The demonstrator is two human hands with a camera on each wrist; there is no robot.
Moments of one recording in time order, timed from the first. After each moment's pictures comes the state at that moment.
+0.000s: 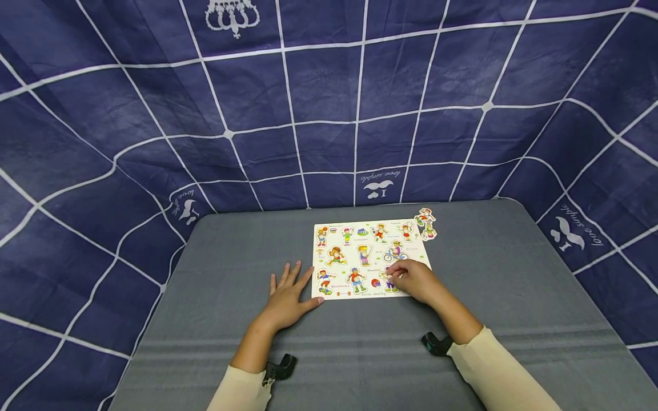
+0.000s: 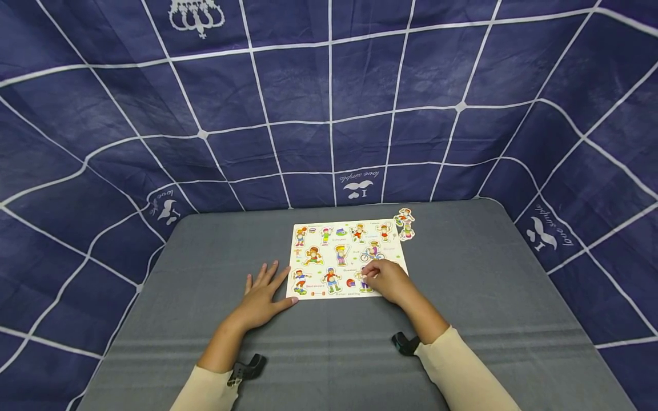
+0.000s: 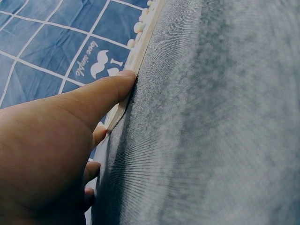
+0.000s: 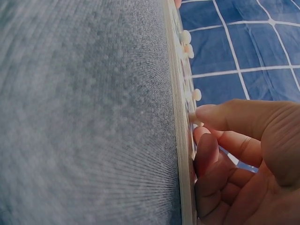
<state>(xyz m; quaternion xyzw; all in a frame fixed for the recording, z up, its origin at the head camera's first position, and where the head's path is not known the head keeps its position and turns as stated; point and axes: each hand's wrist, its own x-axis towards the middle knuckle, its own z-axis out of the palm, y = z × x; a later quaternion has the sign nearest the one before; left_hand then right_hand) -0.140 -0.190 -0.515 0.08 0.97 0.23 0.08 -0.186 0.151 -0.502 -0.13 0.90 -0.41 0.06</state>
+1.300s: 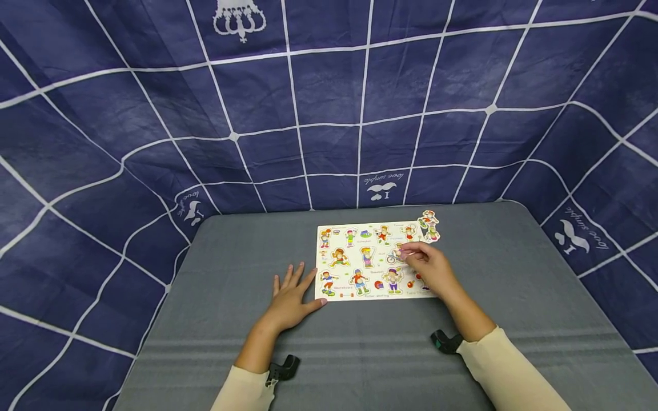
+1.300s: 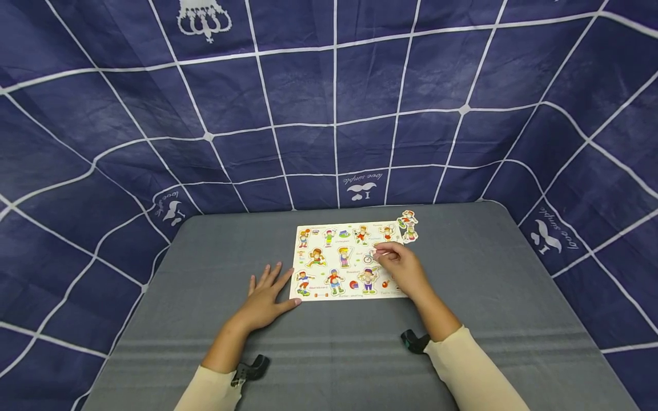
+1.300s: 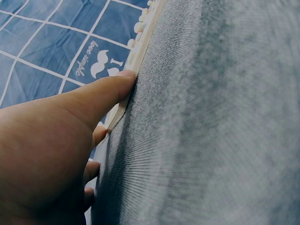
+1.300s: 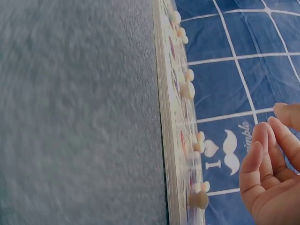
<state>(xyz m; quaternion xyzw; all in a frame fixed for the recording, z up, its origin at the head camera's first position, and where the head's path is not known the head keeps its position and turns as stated) -0.138 -0.191 -0.515 0.09 0.97 0.24 0.07 -0.194 0.166 -0.487 -0.08 0.81 -0.59 -0.03</state>
